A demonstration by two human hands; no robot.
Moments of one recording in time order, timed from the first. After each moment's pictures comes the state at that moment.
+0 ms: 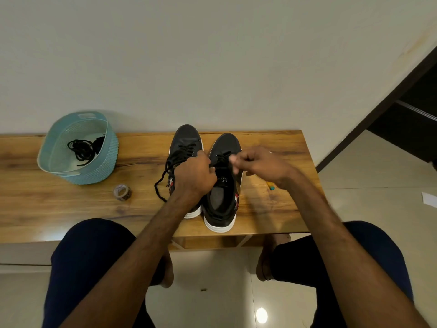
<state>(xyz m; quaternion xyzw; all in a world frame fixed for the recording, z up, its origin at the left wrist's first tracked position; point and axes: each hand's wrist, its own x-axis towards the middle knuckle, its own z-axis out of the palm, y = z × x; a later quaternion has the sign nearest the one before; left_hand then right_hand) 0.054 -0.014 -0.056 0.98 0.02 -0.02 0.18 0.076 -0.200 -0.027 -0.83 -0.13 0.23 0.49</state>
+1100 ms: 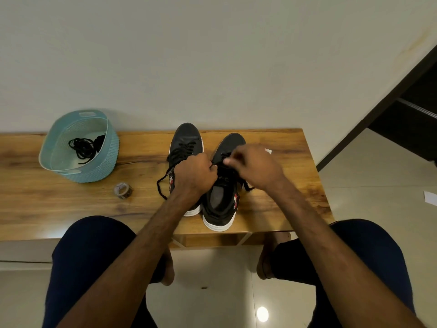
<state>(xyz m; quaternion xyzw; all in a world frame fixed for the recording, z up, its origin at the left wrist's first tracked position) 0.055 -0.014 -0.061 0.99 0.02 -0.02 0.16 0.078 -0.186 -0.049 -0.96 -0.14 0.04 0.24</state>
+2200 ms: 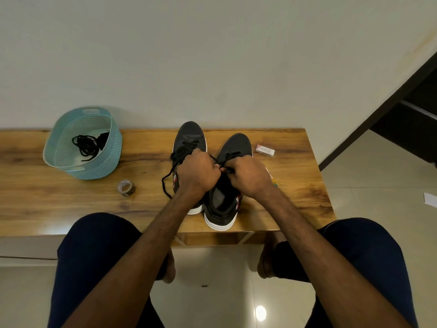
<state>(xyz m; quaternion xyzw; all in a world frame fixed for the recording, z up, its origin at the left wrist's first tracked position) 0.058 -0.012 -0.062 0.98 0.06 -0.05 0.21 0.062 -0.158 -0.061 -0.97 -0.19 0.06 0.17</state>
